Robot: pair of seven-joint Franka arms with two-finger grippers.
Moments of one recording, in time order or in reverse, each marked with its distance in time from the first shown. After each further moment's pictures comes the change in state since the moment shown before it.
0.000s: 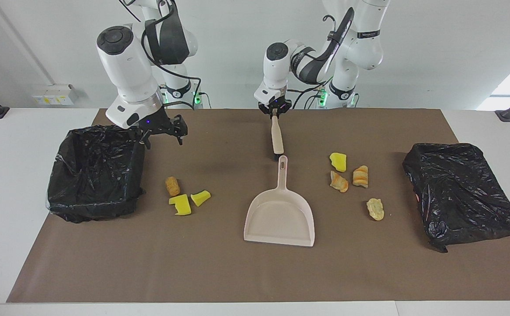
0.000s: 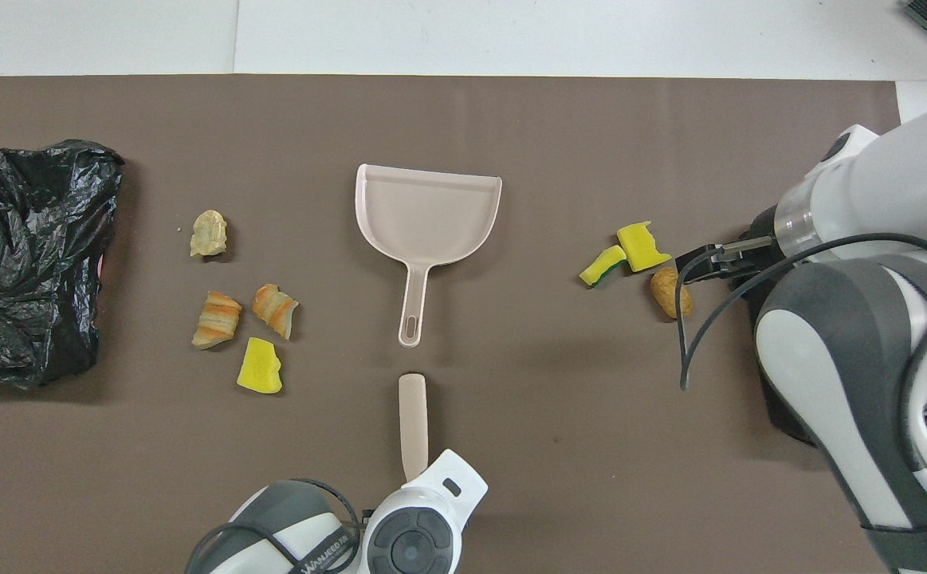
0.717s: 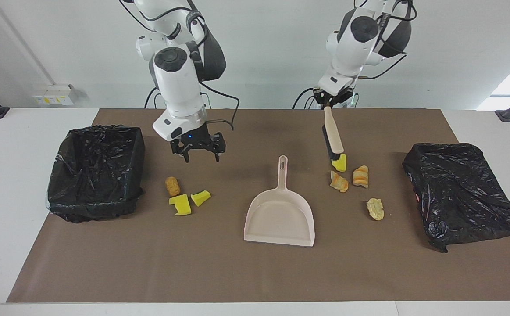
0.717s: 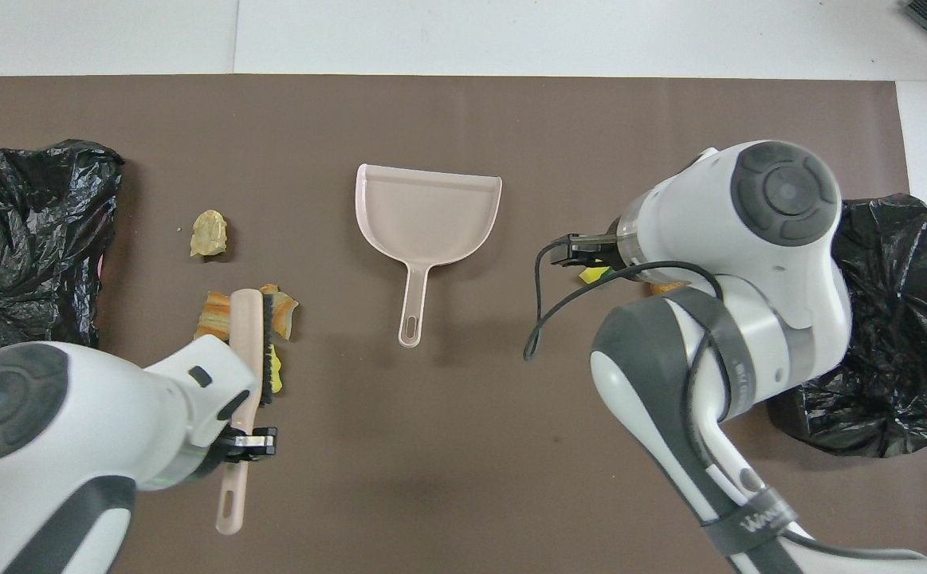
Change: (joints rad) left arm 0.523 -0.233 0.017 0.207 0.015 -0.467 0.466; right arm 0.207 0.115 0.003 -0.035 -0.002 0.277 0.359
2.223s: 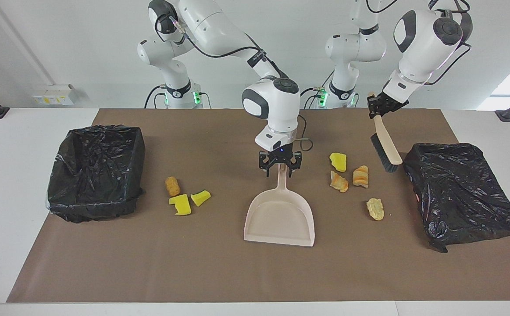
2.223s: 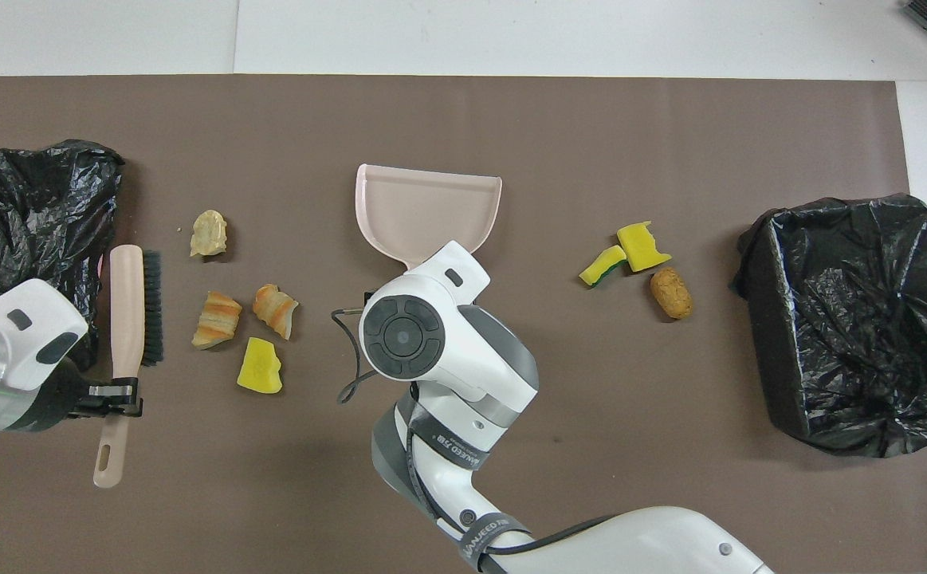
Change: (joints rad) left arm 0.289 0.040 0.001 0.045 0.024 0.000 0.257; right arm 0.347 0.314 -0.002 0.129 -0.274 0.238 0.508
